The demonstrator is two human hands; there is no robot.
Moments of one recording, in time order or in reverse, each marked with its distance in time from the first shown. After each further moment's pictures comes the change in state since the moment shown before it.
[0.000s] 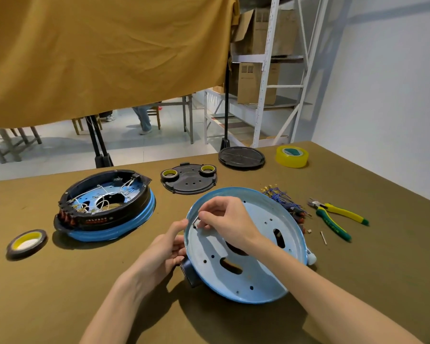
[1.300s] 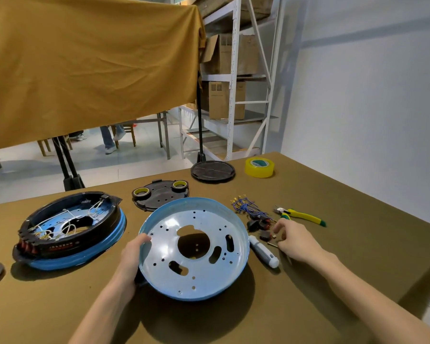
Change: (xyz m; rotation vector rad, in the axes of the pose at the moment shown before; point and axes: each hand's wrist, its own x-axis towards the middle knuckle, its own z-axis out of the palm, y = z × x) left_hand -0.008 0.025 0.024 0.010 0.331 -0.026; right_hand -0.070 0.054 -0.193 -0.966 0.191 0.509
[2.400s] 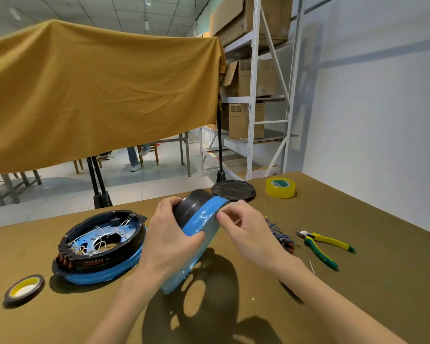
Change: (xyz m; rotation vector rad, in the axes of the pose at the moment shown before) left_hand -0.043 0.083 0.016 0.567 0.213 0.935; right_hand -0.044 -0.176 -0.023 0.620 0.231 -0.653
